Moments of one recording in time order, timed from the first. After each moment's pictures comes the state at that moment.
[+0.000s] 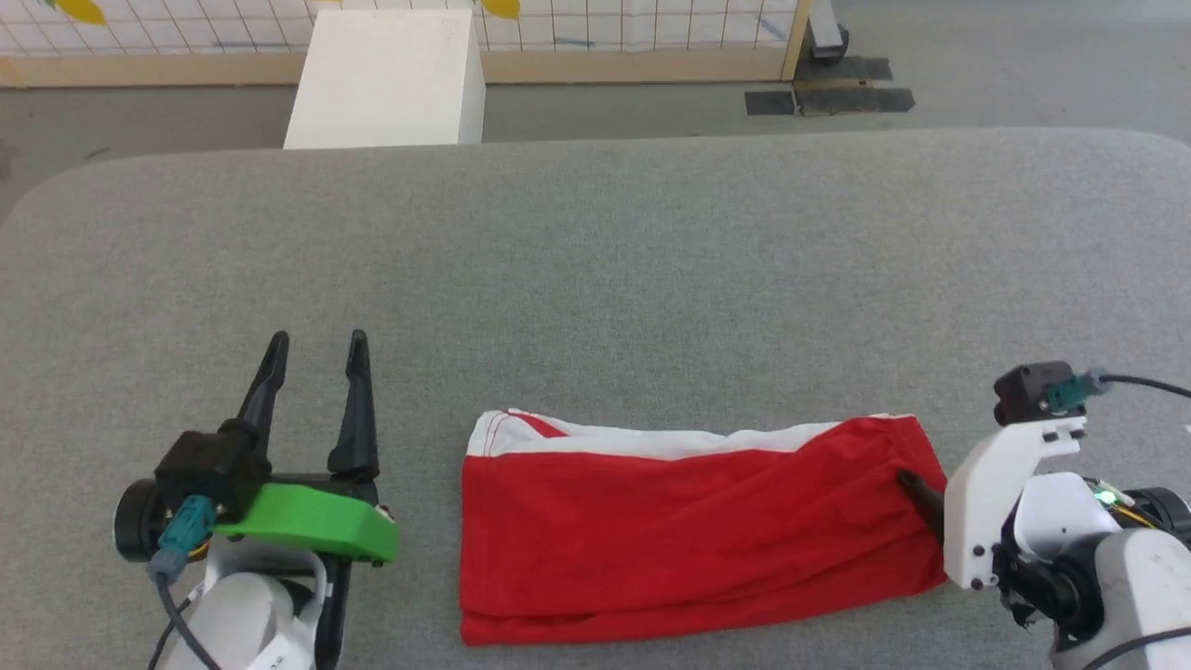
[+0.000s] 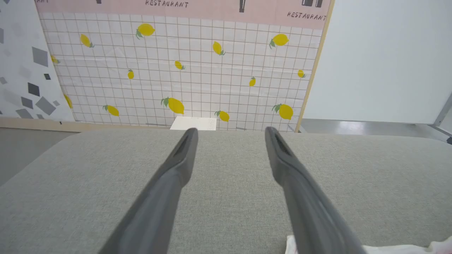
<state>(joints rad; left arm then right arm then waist) -0.14 0.31 -0.24 0.03 -0.42 0.13 -0.25 -0.17 -0.15 -0.04 0.09 0.25 0.13 0.81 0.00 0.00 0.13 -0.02</state>
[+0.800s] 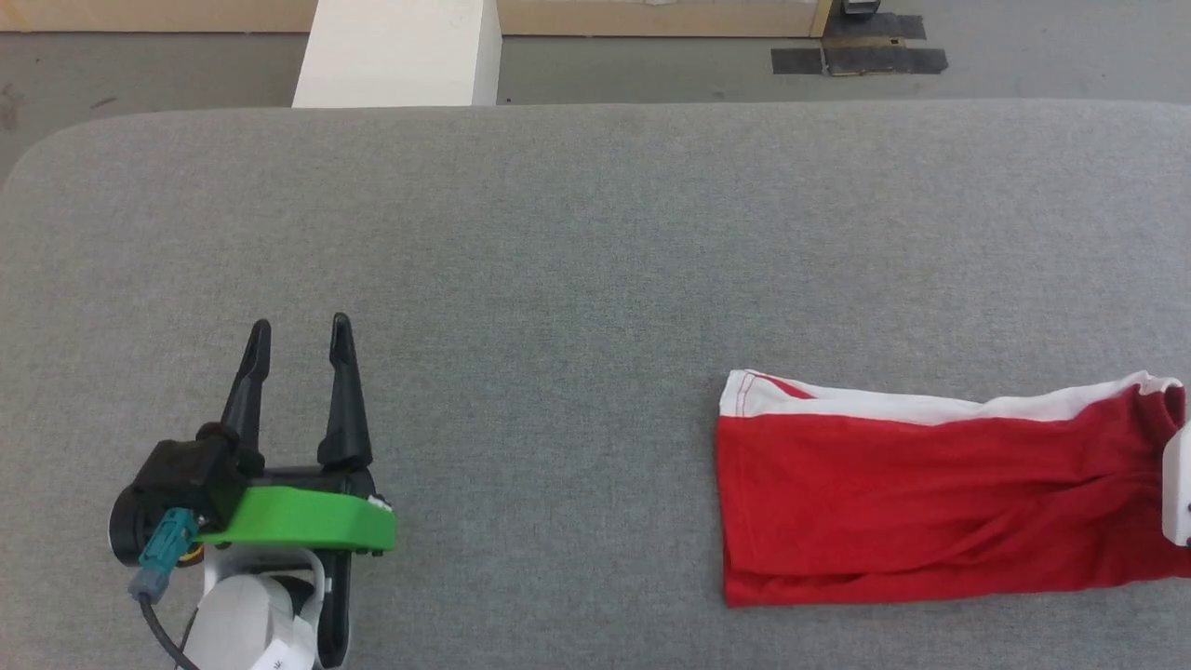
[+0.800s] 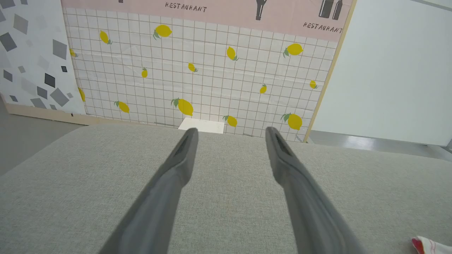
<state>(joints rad) -0.12 0.12 -0.04 0.01 -0.27 0.00 -0.26 -0.30 -0.40 -0.23 0.36 0.16 0.13 0.84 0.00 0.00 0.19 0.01</state>
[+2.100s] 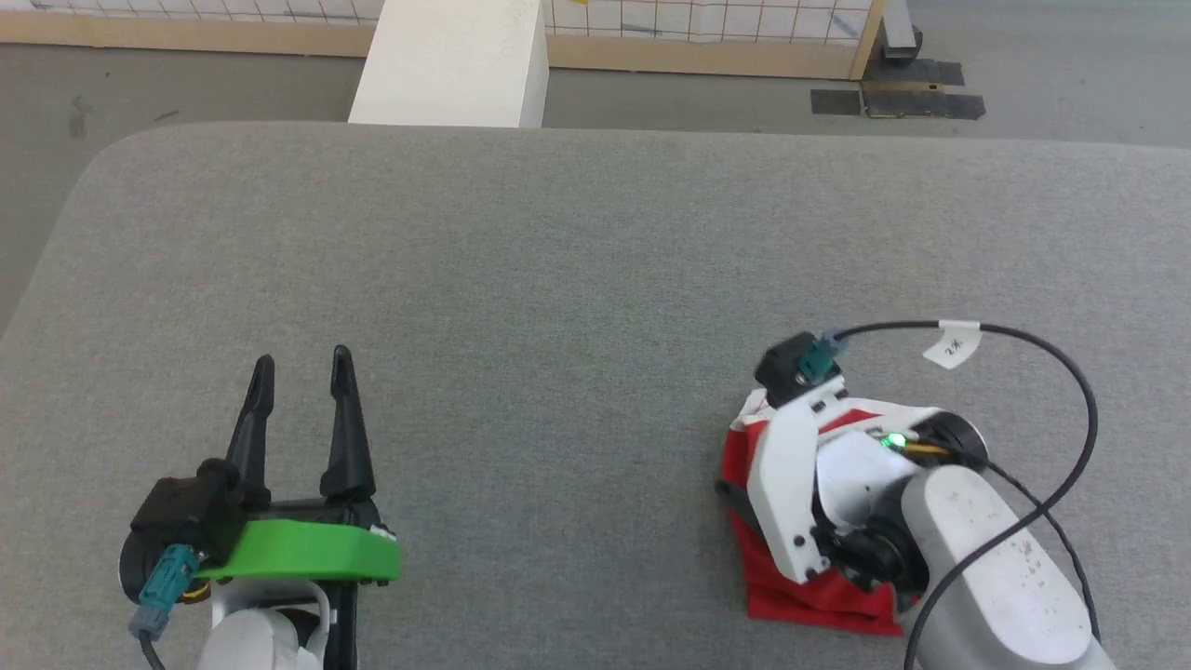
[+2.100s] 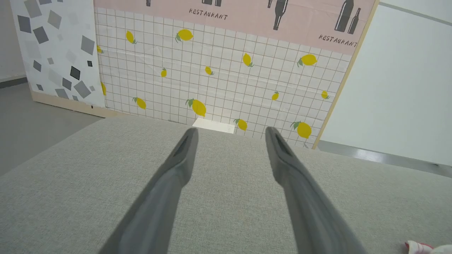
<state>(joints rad) -0.06 0.06 0.02 -0.01 -0.25 -0.04 -0.26 -0.37 -0.11 0.35 0.21 0.31 0.13 0.92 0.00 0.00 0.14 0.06</state>
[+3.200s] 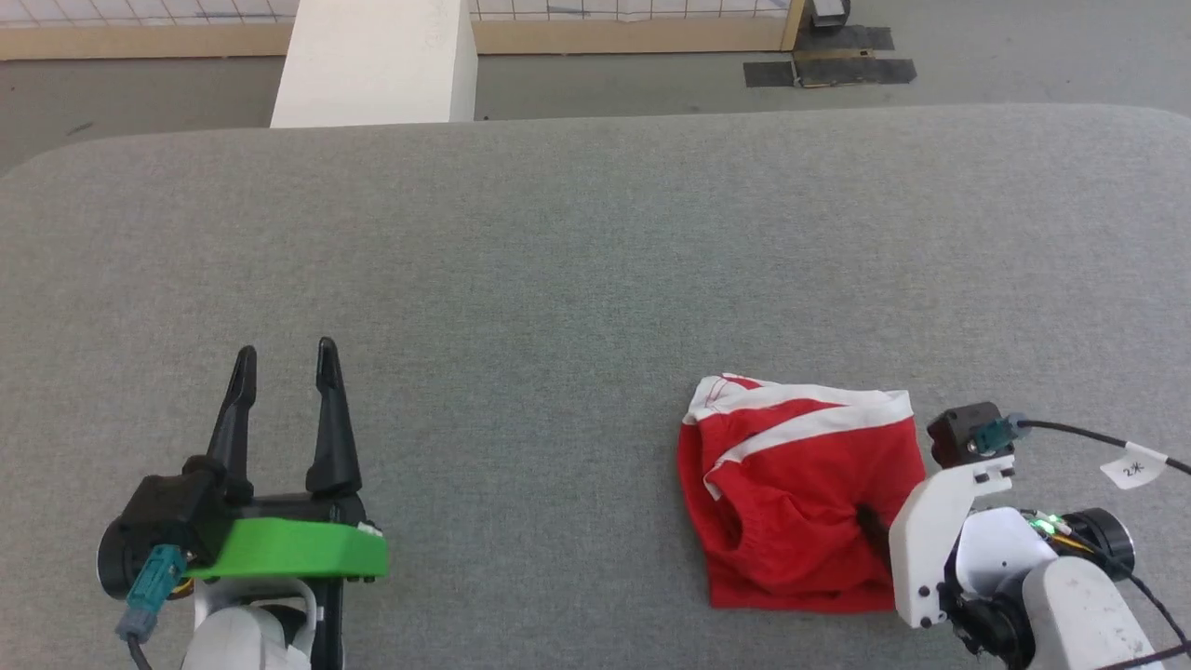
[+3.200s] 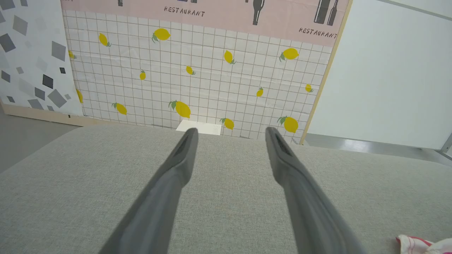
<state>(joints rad) -0.06 0.05 0.05 -0.04 -0.20 -0.06 -0.26 -0.16 -0.12 0.05 0.22 0.14 0.13 0.68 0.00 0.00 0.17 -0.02</state>
